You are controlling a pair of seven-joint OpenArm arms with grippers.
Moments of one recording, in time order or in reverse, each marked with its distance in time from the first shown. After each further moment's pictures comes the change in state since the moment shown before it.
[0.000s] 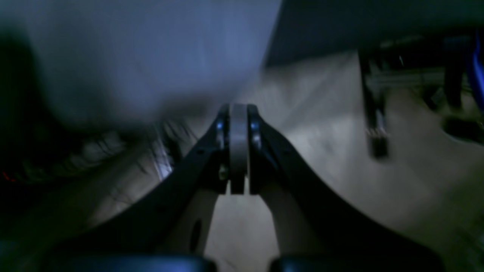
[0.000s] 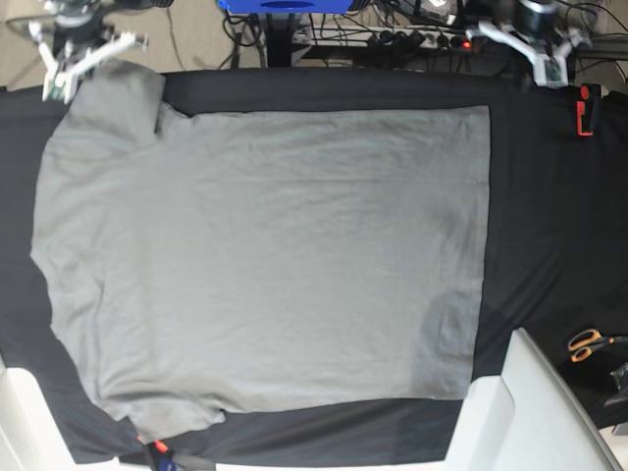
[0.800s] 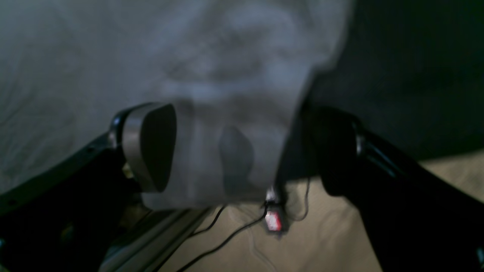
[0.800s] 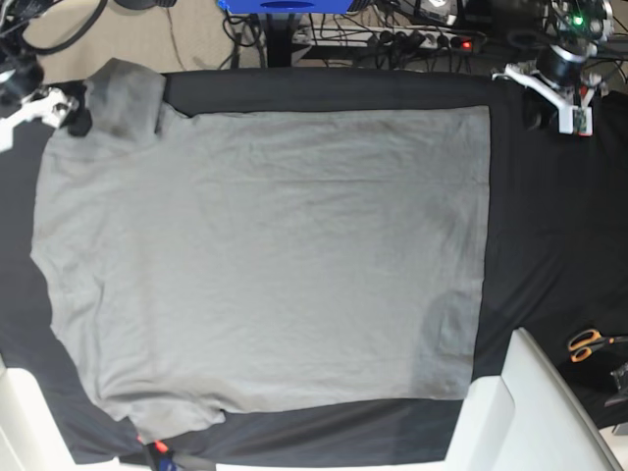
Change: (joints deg) left arm -12.2 4.9 -16.5 0.2 0.2 -23.9 16.9; right arm 24.6 2.1 34.1 -17.3 25.0 34.3 -30.6
